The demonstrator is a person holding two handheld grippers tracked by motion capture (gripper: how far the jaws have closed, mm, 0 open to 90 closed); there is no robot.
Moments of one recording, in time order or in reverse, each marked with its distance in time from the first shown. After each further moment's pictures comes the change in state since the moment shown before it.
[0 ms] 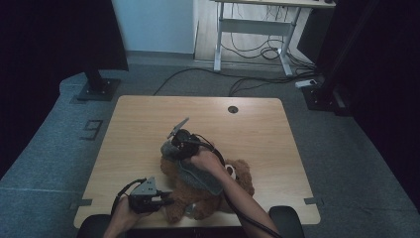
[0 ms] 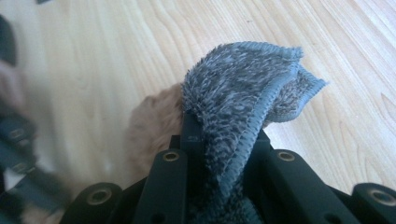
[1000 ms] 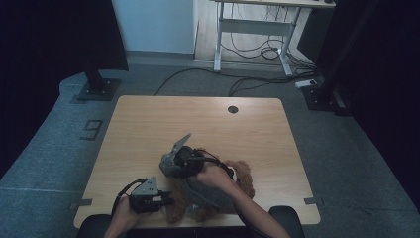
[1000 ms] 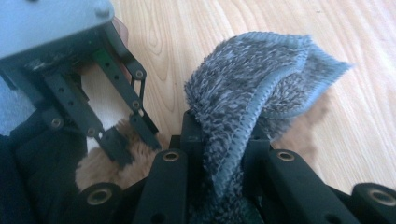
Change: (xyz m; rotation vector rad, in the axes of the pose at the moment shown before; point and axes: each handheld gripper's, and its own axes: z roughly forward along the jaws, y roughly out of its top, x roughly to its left) left arm -0.001 0.000 0.002 0.005 0.003 0.005; right arm 0.051 -0.024 -0.027 0.012 0.094 -0.122
